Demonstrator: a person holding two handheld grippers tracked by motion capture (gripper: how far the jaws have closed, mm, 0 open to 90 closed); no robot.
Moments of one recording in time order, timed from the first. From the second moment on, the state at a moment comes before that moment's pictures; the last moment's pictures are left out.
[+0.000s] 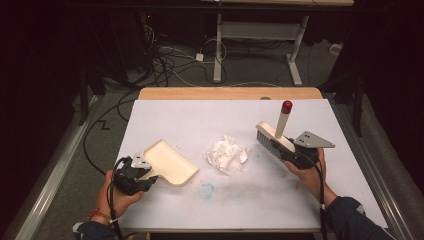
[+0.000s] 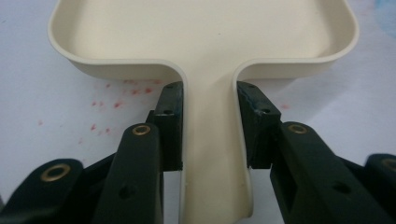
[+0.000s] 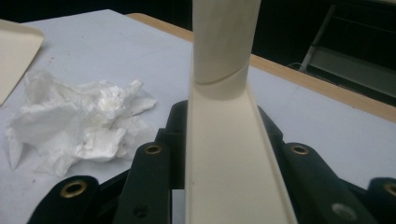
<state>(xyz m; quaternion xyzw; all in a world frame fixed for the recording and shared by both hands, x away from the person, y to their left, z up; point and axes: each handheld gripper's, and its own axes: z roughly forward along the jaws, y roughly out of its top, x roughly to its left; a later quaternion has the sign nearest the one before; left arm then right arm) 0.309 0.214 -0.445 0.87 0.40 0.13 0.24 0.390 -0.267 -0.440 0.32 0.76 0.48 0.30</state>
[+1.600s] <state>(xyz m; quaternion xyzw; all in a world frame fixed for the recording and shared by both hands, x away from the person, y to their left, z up) 0.339 0.127 -0.443 0.91 0.33 0.07 0.21 0.405 -0.152 -0.466 0.33 0.77 0.49 0.24</state>
